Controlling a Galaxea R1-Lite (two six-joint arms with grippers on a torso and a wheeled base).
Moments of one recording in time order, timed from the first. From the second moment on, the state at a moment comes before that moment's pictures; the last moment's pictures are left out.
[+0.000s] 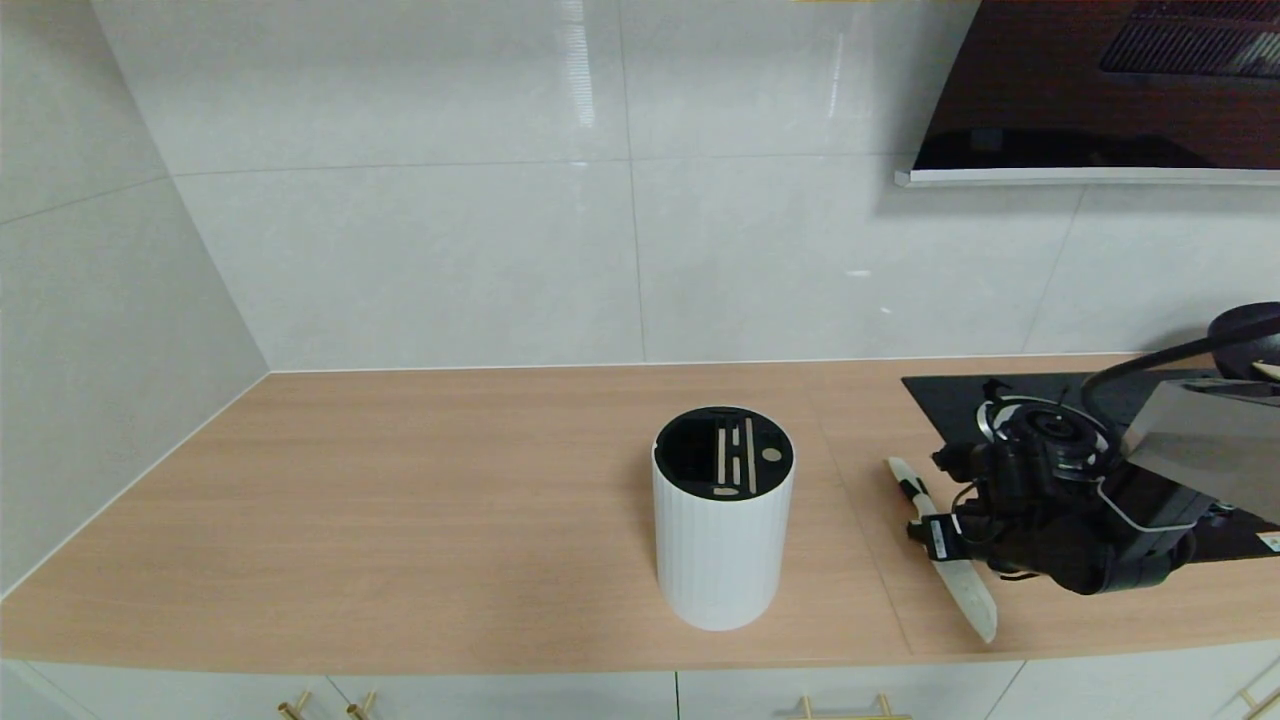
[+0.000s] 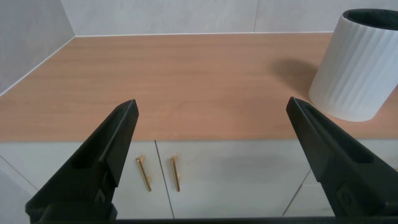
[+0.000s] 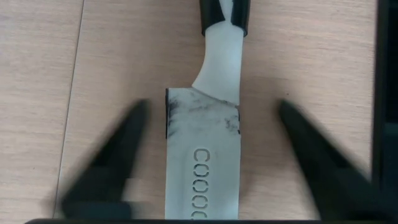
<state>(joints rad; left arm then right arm) 0.00 0.00 0.00 -0.01 0.01 0.00 0.09 2.37 -0.92 -0.72 0.00 -0.03</state>
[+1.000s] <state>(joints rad) 0.00 0.00 0.00 -0.01 0.01 0.06 0.11 2.15 -0.83 -0.70 -0.01 -0.03</state>
